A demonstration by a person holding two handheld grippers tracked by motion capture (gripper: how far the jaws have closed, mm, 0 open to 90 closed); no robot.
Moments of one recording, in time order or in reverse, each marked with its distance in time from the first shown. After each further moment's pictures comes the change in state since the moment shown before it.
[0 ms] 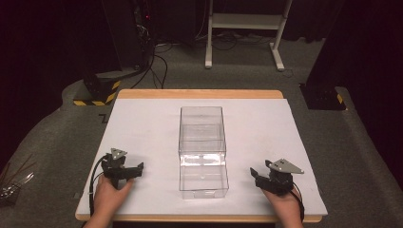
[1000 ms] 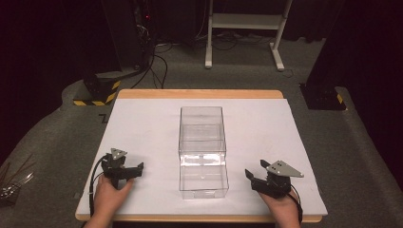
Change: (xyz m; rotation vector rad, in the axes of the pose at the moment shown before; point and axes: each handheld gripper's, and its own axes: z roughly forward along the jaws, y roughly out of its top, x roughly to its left) left arm 0.000 0.000 0.000 -0.002 0.000 0.000; right arm 0.021 0.013 -0.016 -0.066 0.064 -0.035
